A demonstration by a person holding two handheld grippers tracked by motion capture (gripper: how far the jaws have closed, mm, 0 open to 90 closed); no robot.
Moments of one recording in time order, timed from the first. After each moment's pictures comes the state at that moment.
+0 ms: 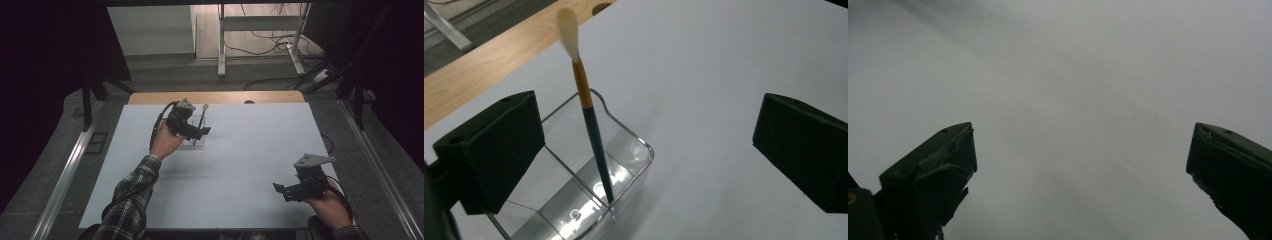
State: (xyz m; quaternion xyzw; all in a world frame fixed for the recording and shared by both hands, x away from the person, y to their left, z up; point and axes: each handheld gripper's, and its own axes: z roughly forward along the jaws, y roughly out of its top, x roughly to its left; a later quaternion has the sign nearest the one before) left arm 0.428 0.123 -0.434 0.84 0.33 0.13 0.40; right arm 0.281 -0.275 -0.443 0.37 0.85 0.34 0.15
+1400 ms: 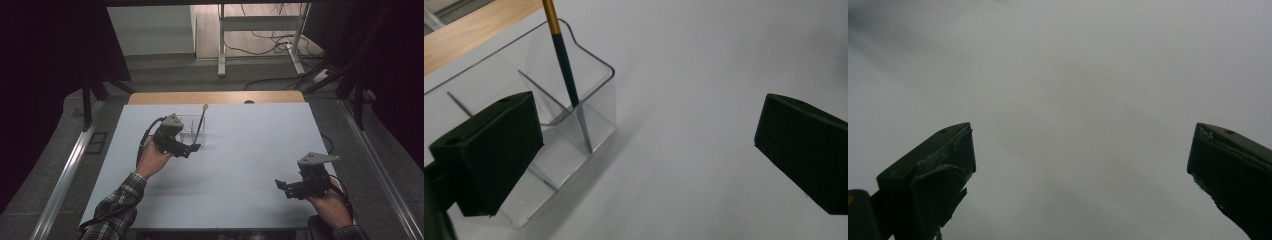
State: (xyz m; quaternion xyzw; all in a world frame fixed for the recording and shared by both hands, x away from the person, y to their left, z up) left arm 0.375 0.151 -0.447 0.85 0.32 0.12 0.41; right arm 0.283 -0.281 -0.442 0.39 0.84 0.35 0.16
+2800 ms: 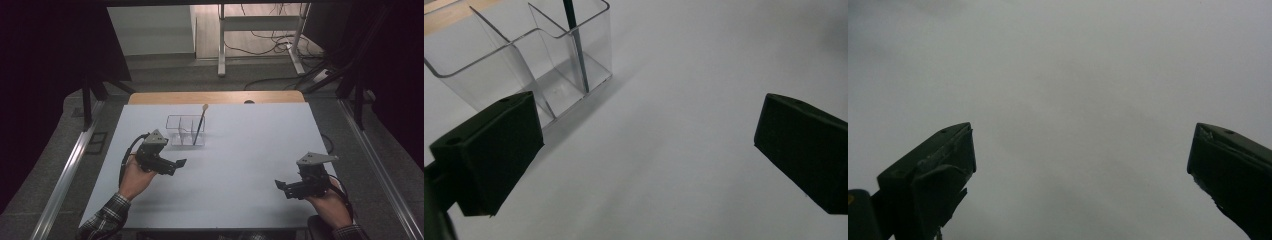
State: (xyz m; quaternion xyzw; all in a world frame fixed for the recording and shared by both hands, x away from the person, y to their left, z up) left arm 0.319 0.183 -0.453 0.84 0.35 0.13 0.40; right arm 0.284 -0.280 -0.443 0.39 0.84 0.34 0.16
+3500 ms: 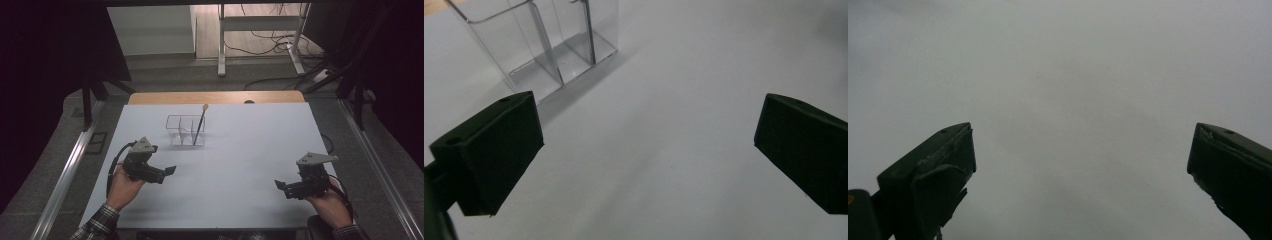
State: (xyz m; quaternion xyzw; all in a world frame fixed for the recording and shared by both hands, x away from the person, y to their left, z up) left arm 0.291 0.210 -0.457 0.83 0.37 0.12 0.40; right arm 0.284 -0.279 -0.443 0.39 0.84 0.34 0.16
